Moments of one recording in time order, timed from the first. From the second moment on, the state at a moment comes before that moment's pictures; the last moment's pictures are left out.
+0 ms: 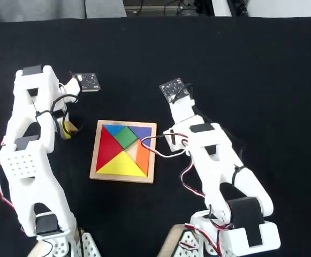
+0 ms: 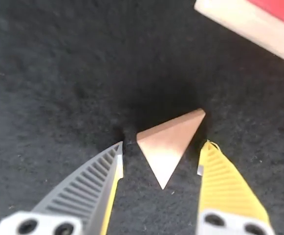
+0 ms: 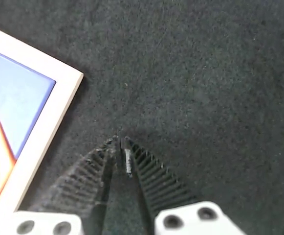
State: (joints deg) left arm -15.5 38.9 -18.7 79.0 -82.8; right arm -9.8 -10.7 52.2 34.3 13.7
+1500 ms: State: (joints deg) left arm -11.5 38.9 -18.4 73.6 -81.5; right arm -9.8 -10.7 52.2 34.3 14.9
